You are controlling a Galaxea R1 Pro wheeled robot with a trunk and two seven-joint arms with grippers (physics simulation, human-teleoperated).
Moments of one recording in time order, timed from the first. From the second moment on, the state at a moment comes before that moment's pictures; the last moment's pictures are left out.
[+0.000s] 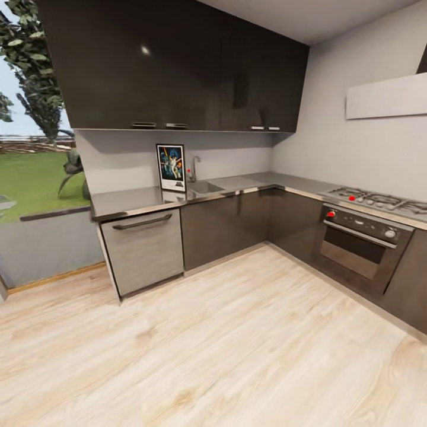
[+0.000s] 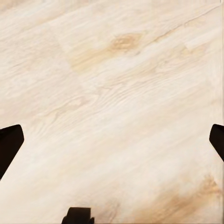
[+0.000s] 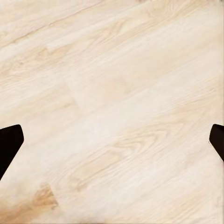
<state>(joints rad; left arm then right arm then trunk) 0.07 -0.06 0.04 -0.62 0.00 -0.17 0.00 -0.08 -0.05 0.01 -0.37 0.03 -0.30 0.00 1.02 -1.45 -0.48</state>
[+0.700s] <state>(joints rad) 0.07 -0.06 0.04 -0.62 0.00 -0.17 0.00 -0.08 -0.05 0.01 -0.37 0.03 -0.30 0.00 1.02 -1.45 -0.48</state>
